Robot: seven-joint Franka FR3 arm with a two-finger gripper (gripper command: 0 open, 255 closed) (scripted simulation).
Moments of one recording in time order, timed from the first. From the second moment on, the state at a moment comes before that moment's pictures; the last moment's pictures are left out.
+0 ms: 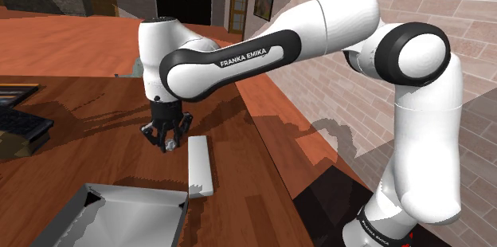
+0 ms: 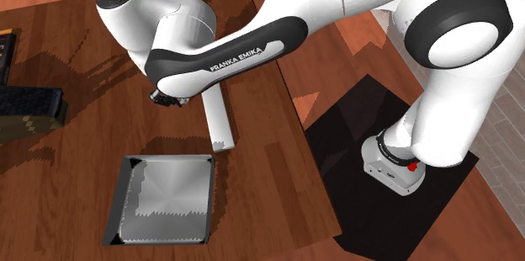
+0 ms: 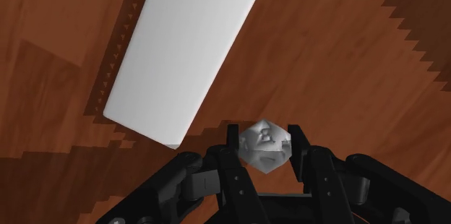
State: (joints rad) arm 0.31 0.39 0.46 -1.62 -0.20 1.98 0.78
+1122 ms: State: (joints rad) arm 0.32 0.36 0.48 -1.44 -0.18 1.77 0.77
